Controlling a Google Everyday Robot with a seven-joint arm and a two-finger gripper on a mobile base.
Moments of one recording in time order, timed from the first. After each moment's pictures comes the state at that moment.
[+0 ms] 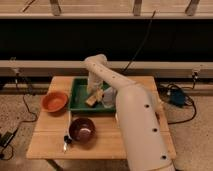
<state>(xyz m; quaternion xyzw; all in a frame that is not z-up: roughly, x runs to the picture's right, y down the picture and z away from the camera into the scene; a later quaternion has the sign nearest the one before) -0.065 0.060 0.951 -0.36 -0.20 -0.35 0.84</state>
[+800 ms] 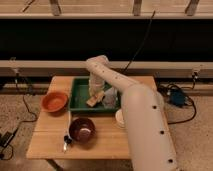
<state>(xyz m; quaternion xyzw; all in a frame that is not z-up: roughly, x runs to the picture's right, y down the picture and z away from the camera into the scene) -0.055 0.065 0.939 -0.35 -0.20 -0.35 0.84</state>
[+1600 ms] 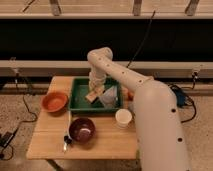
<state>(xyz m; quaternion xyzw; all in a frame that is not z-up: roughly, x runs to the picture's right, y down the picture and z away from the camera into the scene) -0.057 0.014 0.872 -0.30 -0.22 -0.34 0.86</state>
